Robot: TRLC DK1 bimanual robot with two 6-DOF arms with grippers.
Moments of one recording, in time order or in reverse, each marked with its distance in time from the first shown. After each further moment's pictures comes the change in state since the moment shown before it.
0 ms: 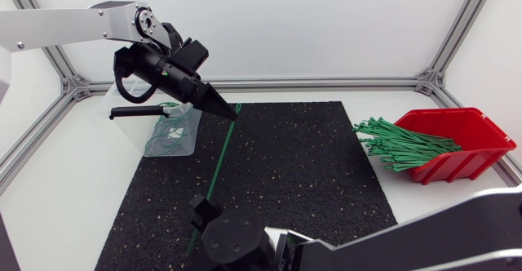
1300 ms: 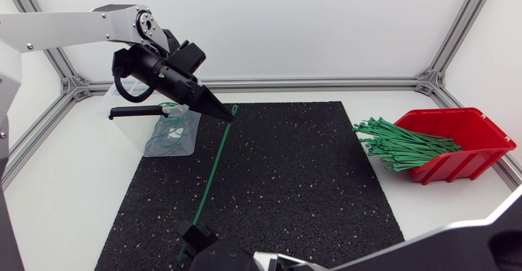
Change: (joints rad) left arm 0.020 0.038 0.034 -0.079 0.003 0.113; right arm 0.084 0.059 0.000 0.035 0.001 0.027
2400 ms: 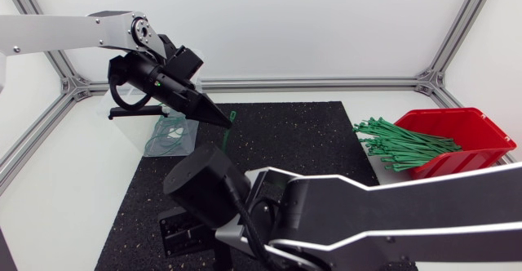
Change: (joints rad) left arm 0.000 -0.063 -0.117 0.063 0.005 0.072; right arm -0.134 -0.268 0.280 -0.776 -0.181 0.609
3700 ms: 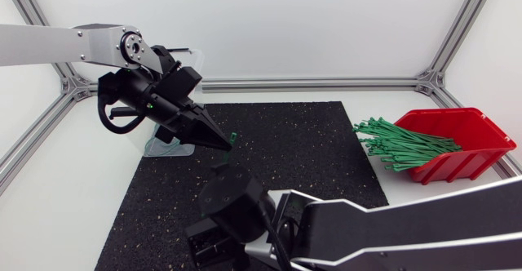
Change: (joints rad) left arm -0.048 -0.167 -0.255 0.098 -0.002 0.130; right arm -0.023 0.024 -0.174 0.255 0.023 -0.138
